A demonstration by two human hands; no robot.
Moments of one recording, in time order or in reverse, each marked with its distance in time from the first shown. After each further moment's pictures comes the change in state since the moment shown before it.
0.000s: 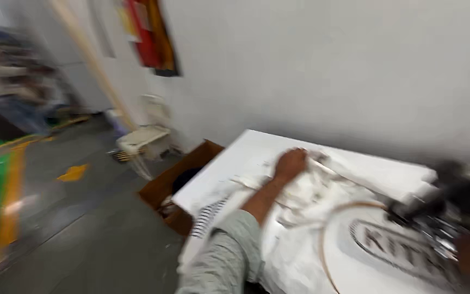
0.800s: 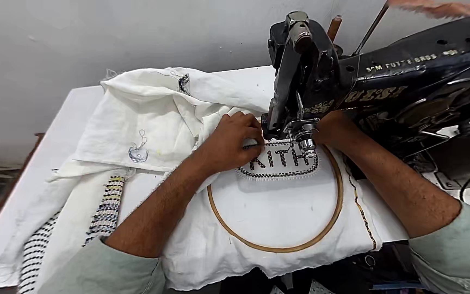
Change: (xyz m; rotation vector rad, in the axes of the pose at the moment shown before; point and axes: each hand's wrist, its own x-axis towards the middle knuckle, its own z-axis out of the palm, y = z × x) left_hand -0.048 0.111 0.037 -0.268 -0.419 0.826; right_hand 0.035 0.018 0.021 0.526 0.424 -0.083
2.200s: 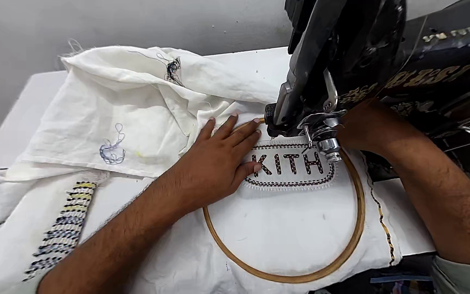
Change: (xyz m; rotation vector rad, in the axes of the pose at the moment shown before) left_hand -0.035 0.028 -0.006 0.301 -0.228 -0.172; right_hand -0.006 -0.006 -0.016 -0.093 -0.154 0.133
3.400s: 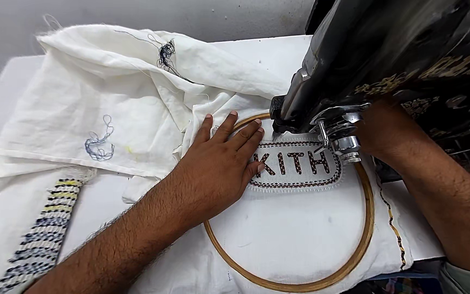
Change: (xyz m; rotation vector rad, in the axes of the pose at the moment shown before) left_hand -0.006 0.012 0.003 0.077 -0.023 -0.060; right_hand -0.007 -0.004 0.014 0.029 0.149 -0.015
